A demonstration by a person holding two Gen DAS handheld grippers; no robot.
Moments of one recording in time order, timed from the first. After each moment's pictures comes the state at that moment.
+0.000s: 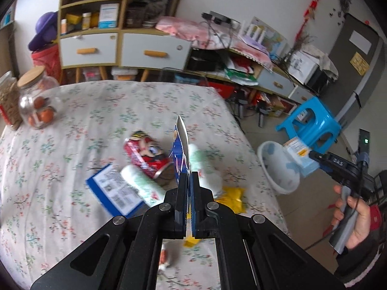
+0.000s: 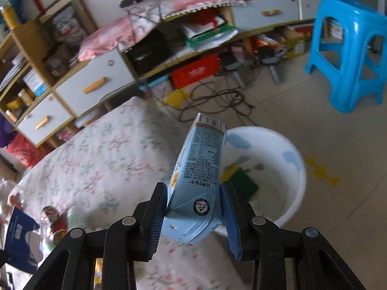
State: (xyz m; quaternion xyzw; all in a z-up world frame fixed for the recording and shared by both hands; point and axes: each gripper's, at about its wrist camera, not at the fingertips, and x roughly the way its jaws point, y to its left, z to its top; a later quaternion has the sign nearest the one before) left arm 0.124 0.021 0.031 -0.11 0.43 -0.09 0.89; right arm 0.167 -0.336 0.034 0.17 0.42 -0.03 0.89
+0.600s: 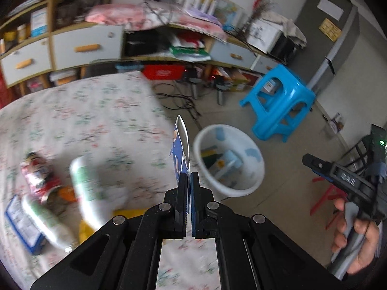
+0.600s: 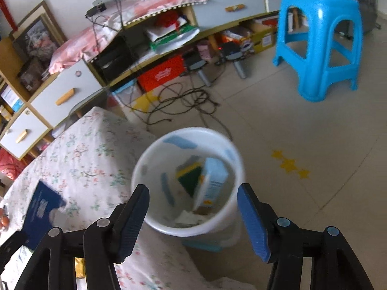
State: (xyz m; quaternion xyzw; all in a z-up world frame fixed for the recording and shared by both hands) left arm 0.189 -0.142 0.008 -0.07 0.46 -0.21 0.86; right arm 0.134 -0.412 0.037 0.18 0.43 -0.08 0.88
